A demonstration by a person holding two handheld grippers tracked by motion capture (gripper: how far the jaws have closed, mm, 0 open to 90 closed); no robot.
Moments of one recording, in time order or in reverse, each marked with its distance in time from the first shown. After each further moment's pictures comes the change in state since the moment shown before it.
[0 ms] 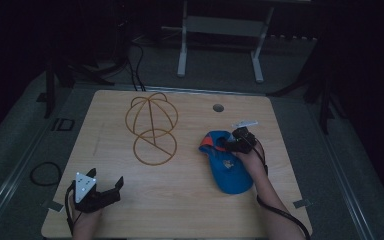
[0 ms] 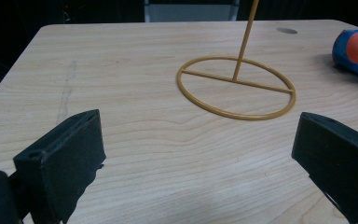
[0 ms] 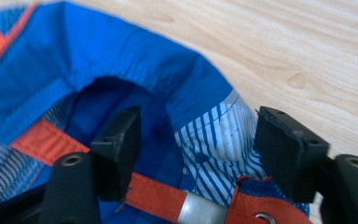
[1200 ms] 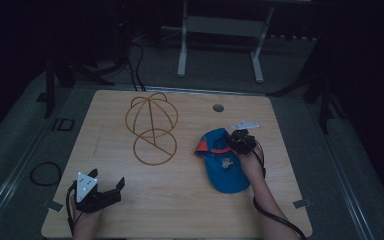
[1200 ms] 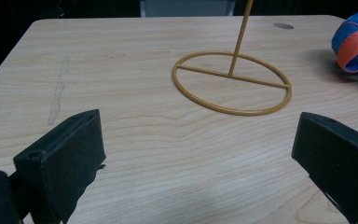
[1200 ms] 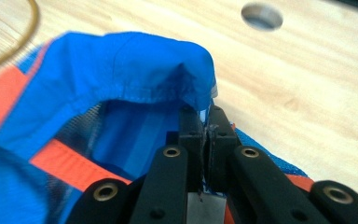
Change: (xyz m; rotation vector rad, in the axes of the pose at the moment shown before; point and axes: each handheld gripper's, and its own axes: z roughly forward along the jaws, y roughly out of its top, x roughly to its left) left arm -0.001 -0.001 0.001 0.013 -0.017 -0.003; right arm 0.021 0.006 -0.031 -0.114 -0.022 -0.023
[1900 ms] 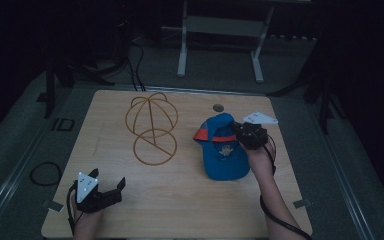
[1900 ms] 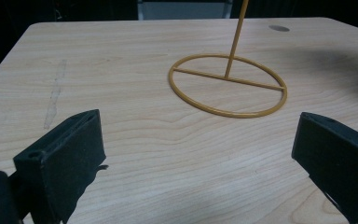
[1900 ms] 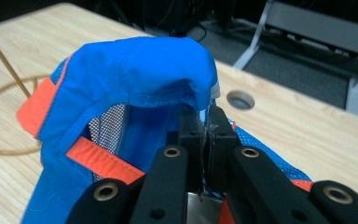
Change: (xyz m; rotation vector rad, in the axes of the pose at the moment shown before) left arm -0.003 0.001 0.000 -0.009 -0.016 0.005; right arm 0.011 0.039 -0.083 -0.220 0.000 -0.014
